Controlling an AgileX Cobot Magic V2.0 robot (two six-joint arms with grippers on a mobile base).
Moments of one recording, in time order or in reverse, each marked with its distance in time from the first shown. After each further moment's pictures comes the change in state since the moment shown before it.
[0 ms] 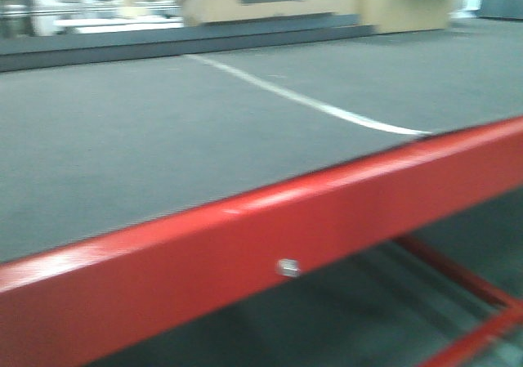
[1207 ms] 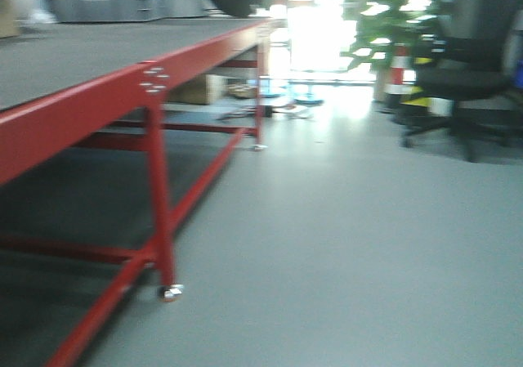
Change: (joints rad) left arm 0.000 0.000 0.000 0.000 0.000 0.000; right arm 0.000 0.000 0.000 -0.002 0.001 0.000
